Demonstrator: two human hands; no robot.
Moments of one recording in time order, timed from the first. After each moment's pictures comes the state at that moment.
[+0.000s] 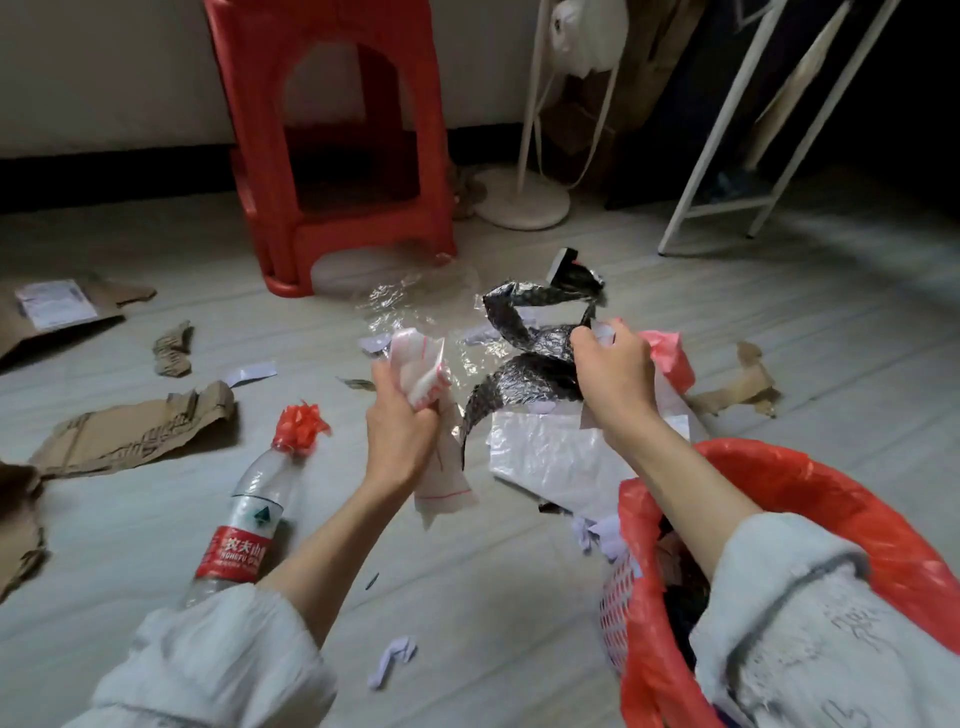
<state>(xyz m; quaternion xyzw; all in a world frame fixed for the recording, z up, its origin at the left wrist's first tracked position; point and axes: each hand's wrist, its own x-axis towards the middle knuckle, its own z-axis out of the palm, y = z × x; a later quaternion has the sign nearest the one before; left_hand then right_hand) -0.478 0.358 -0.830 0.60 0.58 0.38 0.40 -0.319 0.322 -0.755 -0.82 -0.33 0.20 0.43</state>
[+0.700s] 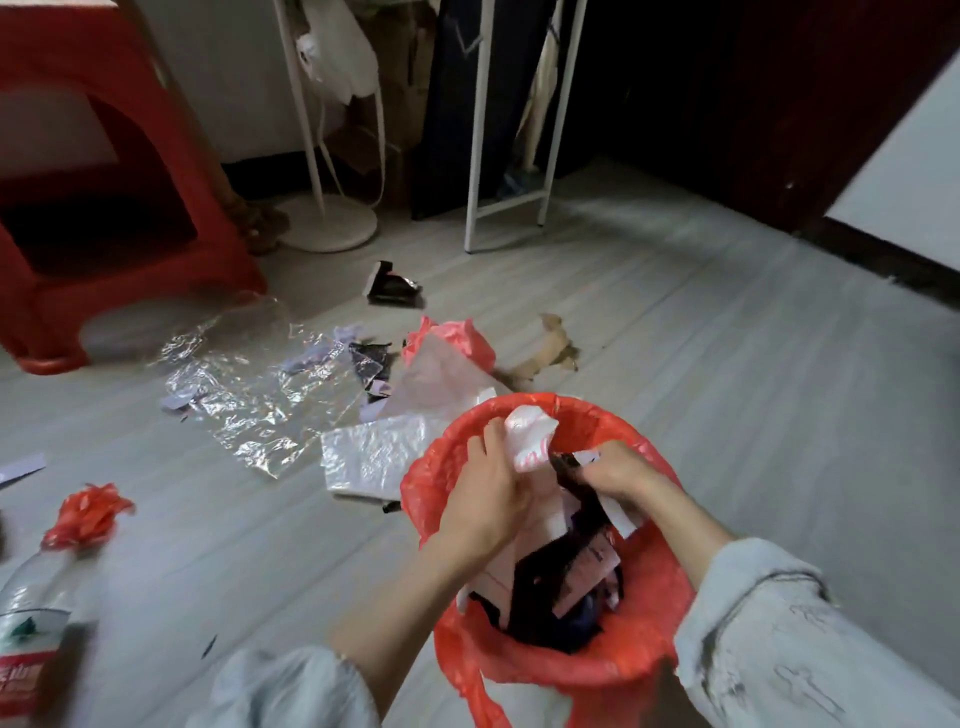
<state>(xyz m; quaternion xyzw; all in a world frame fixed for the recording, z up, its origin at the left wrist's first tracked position) -0.294 0.197 -0.799 0.85 0.30 0.15 0.41 -0.158 0.120 -0.766 -0.91 -0.23 0.31 0.12</state>
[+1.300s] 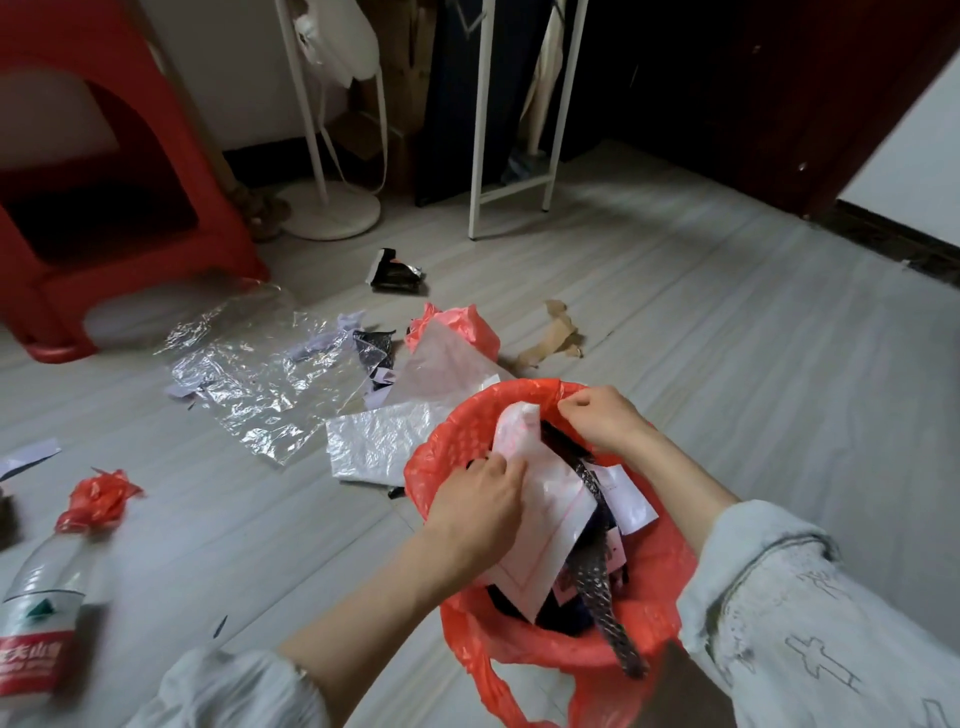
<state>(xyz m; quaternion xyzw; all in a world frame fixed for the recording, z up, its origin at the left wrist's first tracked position) -0.310 0.195 -0.801 0.97 0.18 0.02 0.13 -0.159 0.141 -0.740 -0.91 -0.26 0.24 0.21</state>
